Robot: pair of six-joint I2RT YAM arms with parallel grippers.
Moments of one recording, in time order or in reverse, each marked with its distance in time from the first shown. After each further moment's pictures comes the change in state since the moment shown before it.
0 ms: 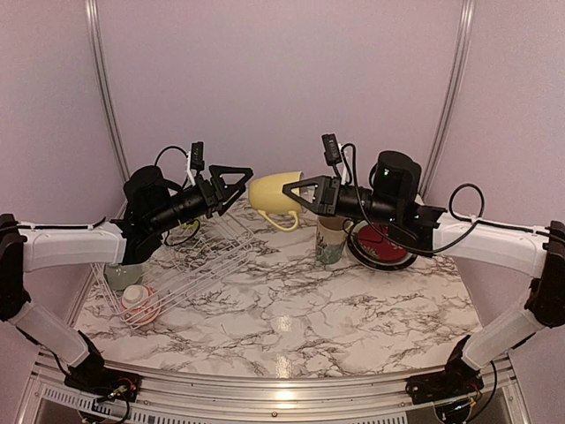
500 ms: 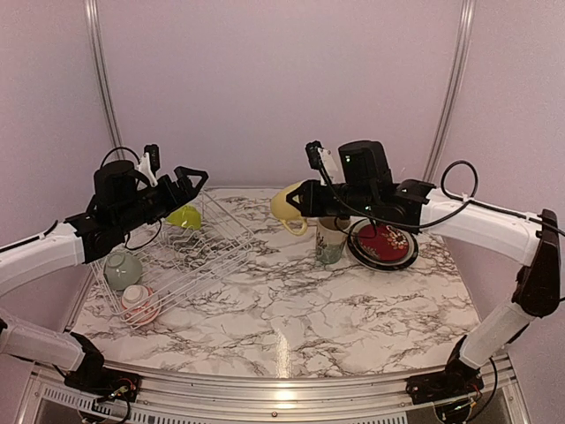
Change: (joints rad) left arm 0.143 -0.283 -0.043 -0.557 -0.340 0.229; right arm 0.048 0.081 0.230 -0.549 0.397 -0.182
